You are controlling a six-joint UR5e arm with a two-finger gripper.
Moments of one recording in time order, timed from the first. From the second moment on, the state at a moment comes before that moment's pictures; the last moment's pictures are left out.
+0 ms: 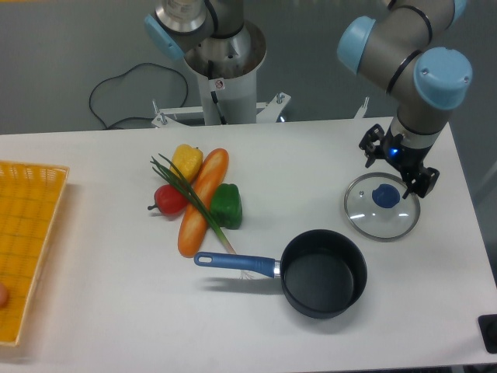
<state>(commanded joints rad) 2.83 -1.93 -1.51 -1.28 1.56 1.62</state>
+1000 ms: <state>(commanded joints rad) 2.76 -1.87 -1.55 -1.27 1.55 1.38</state>
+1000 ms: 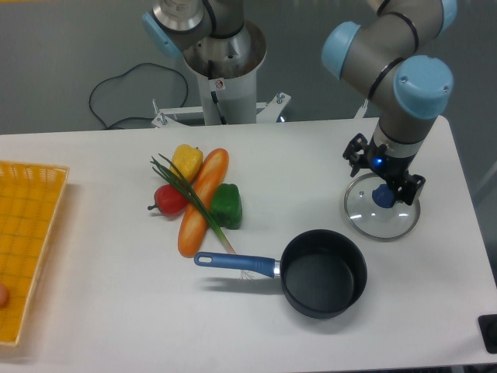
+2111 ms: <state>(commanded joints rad) 2.47 -1.75 -1.78 -1.26 1.48 0.67</state>
